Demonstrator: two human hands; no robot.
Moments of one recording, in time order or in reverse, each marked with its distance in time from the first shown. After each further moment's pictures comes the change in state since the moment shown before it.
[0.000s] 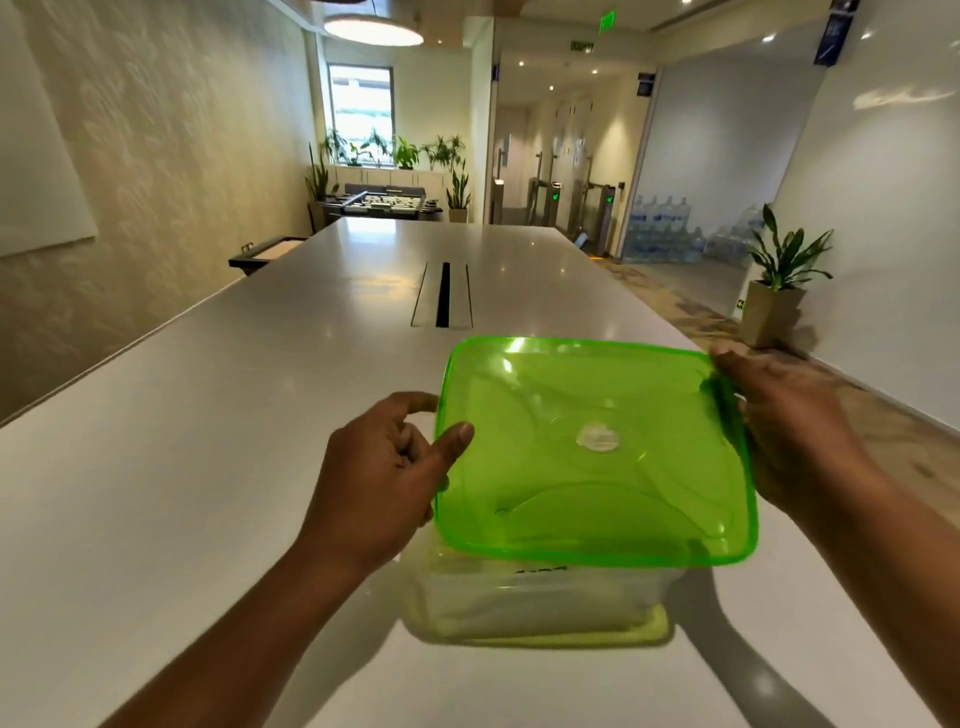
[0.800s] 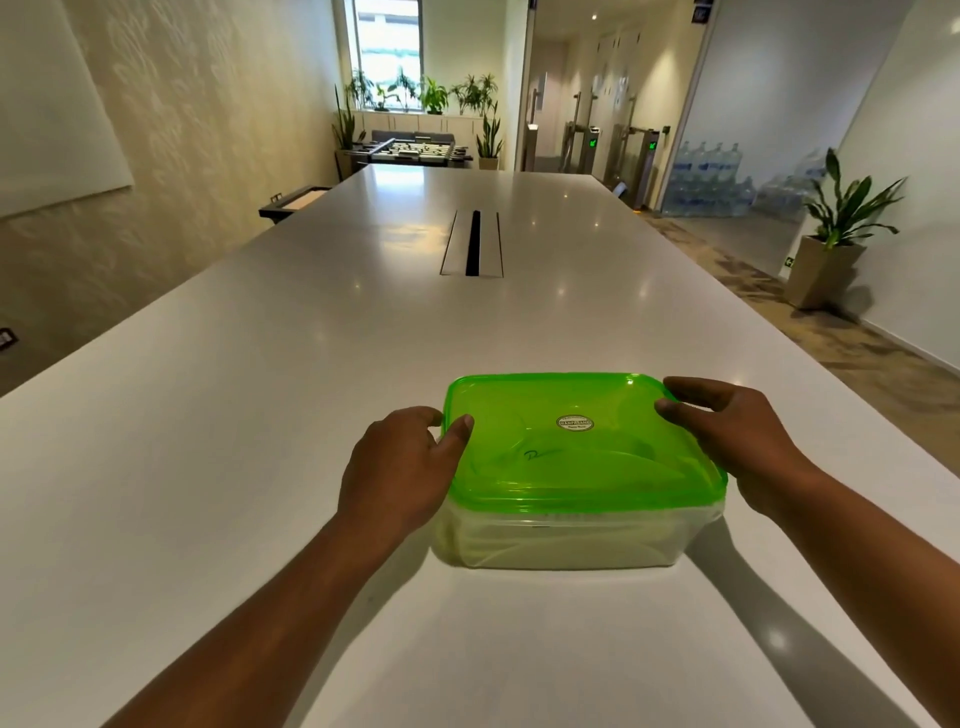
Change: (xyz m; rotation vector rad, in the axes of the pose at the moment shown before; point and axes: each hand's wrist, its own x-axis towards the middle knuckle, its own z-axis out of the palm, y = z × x) left_hand -0.021 -0.051 0.005 0.527 -0.016 -0.221; right_hand 0.001 0.084 -0.008 -0.553 -0.172 0.088
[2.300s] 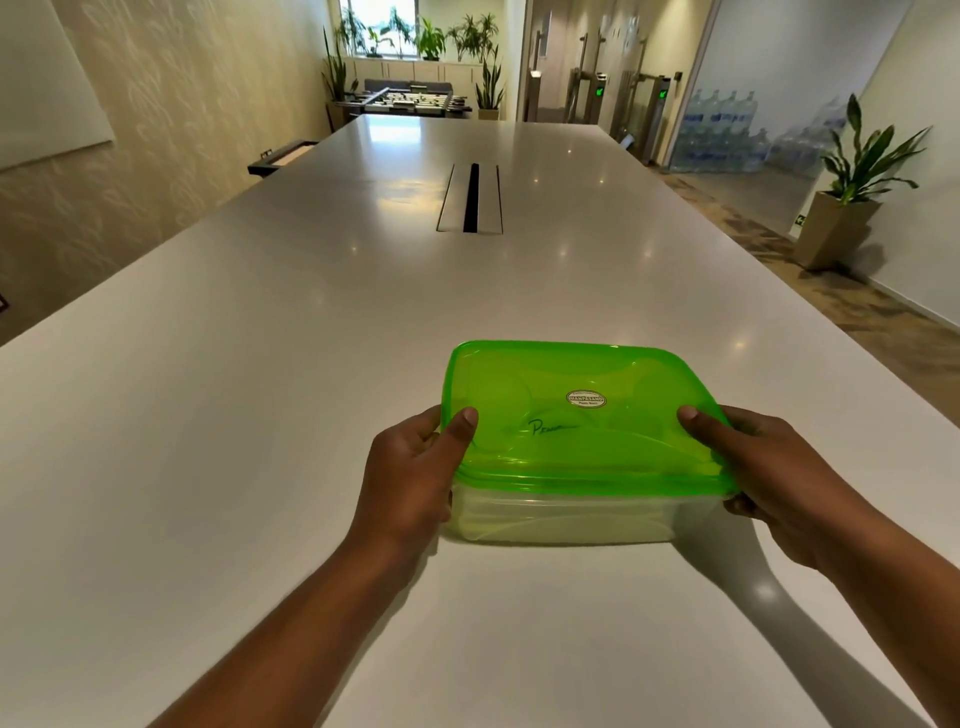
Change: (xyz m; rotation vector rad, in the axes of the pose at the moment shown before) left_hand -0.047 0.005 0.016 -0.832 -0.105 -0.282; right_hand -0.061 0.018 -0.005 -0.014 -0.072 0.158
